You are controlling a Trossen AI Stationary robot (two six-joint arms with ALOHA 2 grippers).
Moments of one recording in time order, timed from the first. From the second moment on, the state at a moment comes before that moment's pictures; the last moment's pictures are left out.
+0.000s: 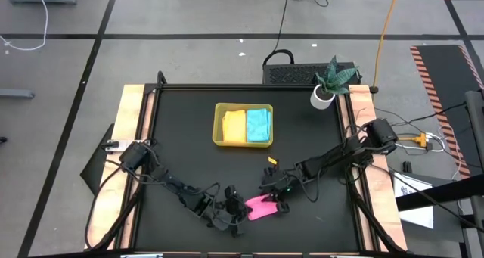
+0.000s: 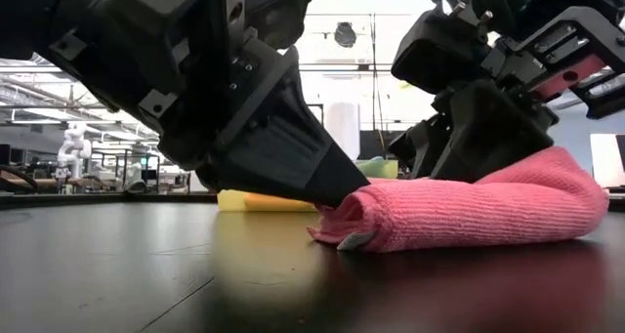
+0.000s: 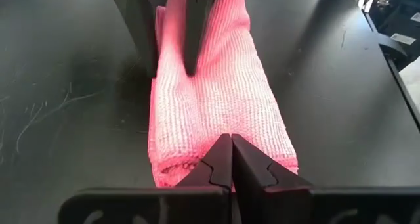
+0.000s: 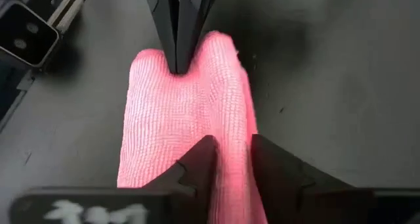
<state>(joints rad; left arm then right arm) -0.58 2.11 1.10 0.38 -0.50 -0.61 0.34 1.77 0.71 0.34 -0.12 0.24</state>
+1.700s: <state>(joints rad) -0.52 2.12 1.10 0.43 -0.49 -0.62 0.60 1.69 0.36 0.80 0.34 0.34</state>
